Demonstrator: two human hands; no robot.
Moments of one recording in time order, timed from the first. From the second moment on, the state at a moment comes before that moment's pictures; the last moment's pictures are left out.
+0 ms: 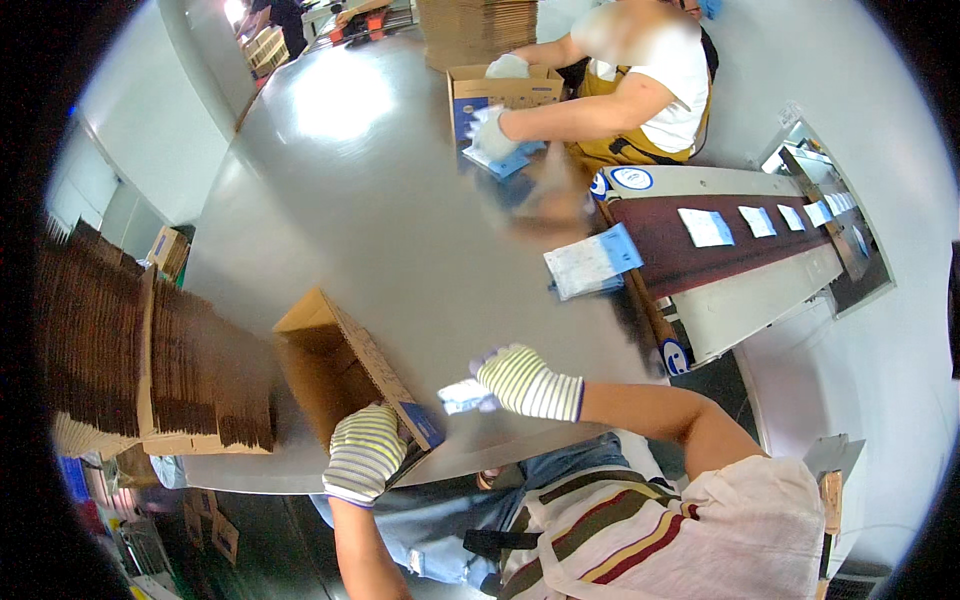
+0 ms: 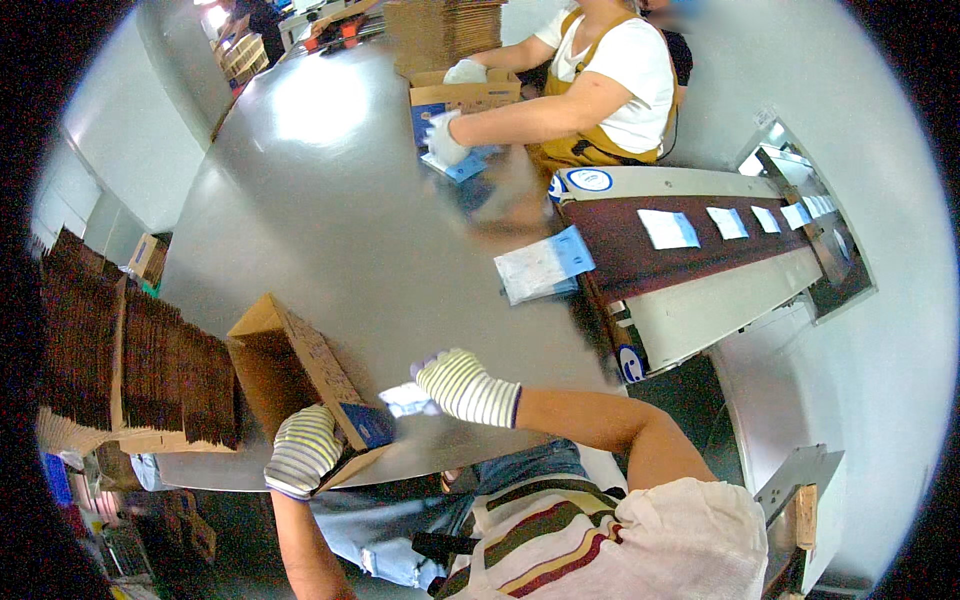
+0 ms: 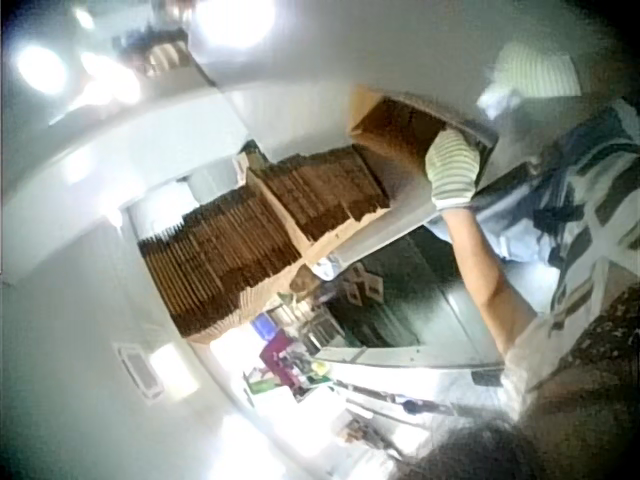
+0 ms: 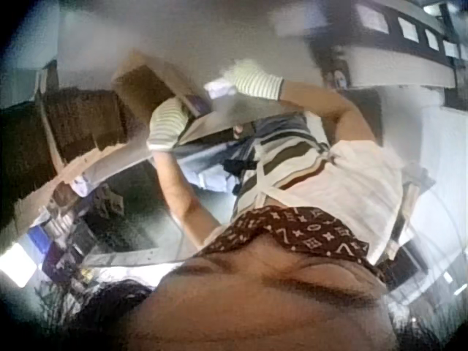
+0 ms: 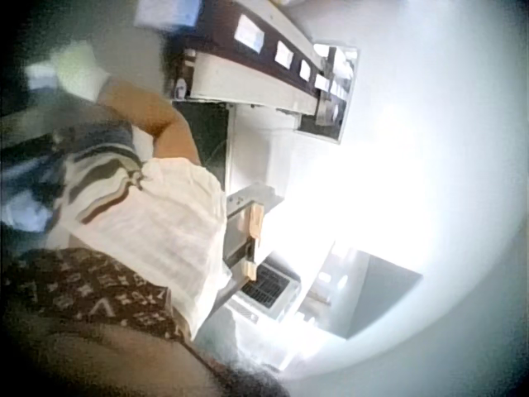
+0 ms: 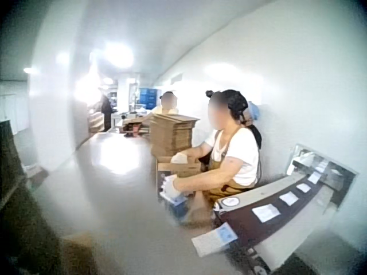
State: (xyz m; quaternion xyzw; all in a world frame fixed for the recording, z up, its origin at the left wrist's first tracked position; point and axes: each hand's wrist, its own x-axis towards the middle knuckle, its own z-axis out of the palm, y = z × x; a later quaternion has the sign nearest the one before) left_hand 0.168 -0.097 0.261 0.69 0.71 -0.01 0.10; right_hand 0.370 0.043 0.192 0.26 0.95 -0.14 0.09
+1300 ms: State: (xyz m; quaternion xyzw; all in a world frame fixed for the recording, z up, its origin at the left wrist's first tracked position) left_hand 0.173 -0.086 0.261 0.69 0.71 0.01 0.13; right_hand 0.355 0.098 0.233 0.12 0.83 -0.50 -0.22
